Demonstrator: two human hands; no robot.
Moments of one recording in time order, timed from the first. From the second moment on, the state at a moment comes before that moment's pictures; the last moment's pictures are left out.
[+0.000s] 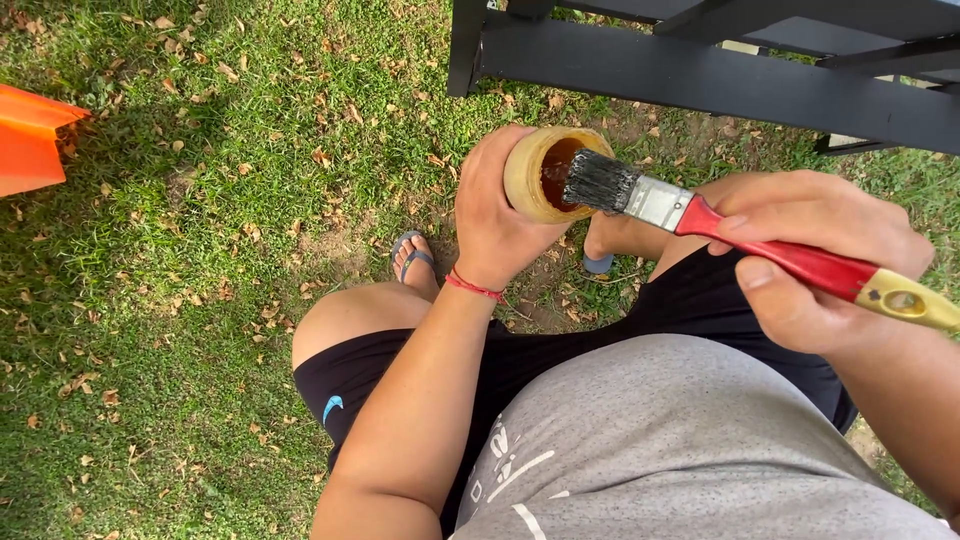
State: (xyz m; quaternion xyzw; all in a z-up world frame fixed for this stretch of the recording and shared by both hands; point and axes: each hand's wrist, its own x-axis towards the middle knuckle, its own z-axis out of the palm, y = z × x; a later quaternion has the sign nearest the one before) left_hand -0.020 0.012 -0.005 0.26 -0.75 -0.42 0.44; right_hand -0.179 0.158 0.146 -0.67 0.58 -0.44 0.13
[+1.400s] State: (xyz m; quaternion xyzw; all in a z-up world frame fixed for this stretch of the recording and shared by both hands) left_hand -0.006 0.000 -0.013 0.32 -0.69 -0.42 0.50; right_hand -0.223 0.102 0.009 -0.25 0.51 -0.63 0.54
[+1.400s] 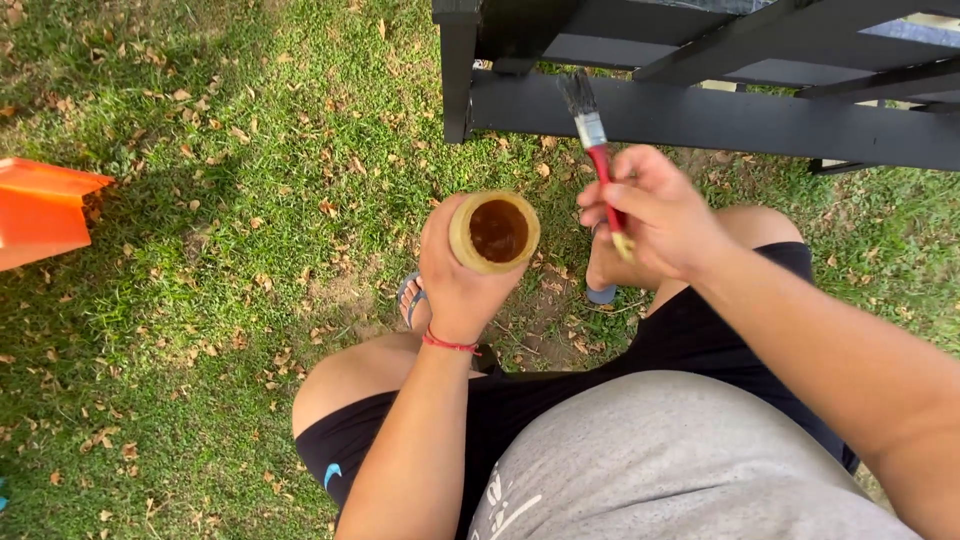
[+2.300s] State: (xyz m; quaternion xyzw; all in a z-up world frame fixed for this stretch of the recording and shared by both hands) left_hand 0.000 0.000 -0.021 0.31 -0.64 -0.49 0.50; right_hand -0.200 -0.012 -0.187 -0.19 0.67 -0.60 0.40
